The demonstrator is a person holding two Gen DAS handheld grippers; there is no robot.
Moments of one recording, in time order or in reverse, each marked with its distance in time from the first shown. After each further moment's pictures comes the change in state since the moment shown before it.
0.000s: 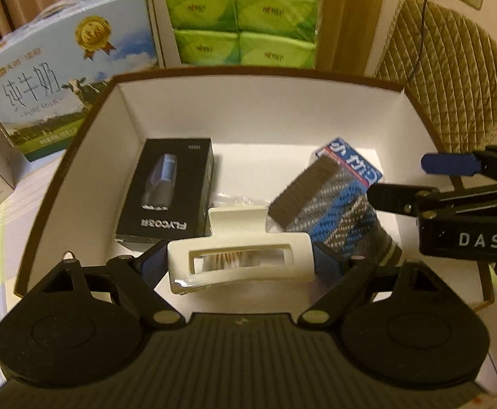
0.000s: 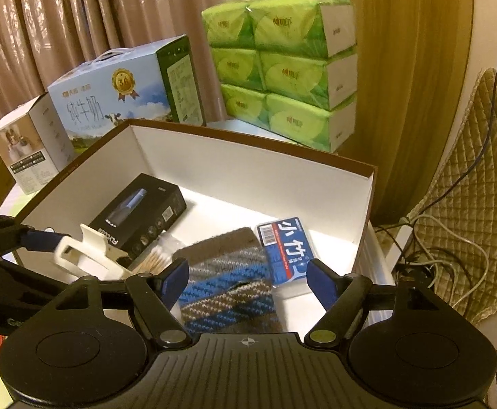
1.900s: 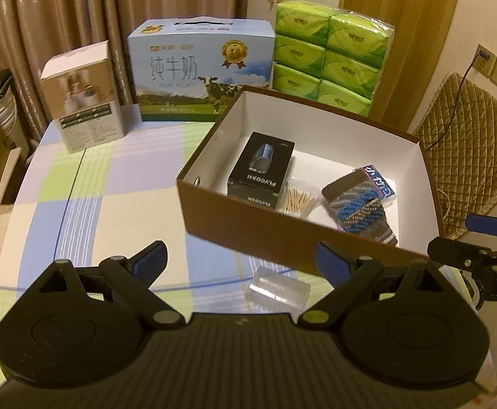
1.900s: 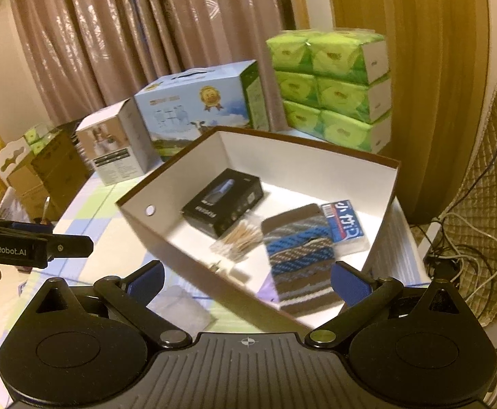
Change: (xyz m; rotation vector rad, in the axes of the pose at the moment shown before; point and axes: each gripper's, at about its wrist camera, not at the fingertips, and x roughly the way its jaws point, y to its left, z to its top) left arm -0.159 0.047 -0.090 -0.284 -0.121 0.119; right arm -0.115 0.049 -0.043 -0.031 -0.039 0.176
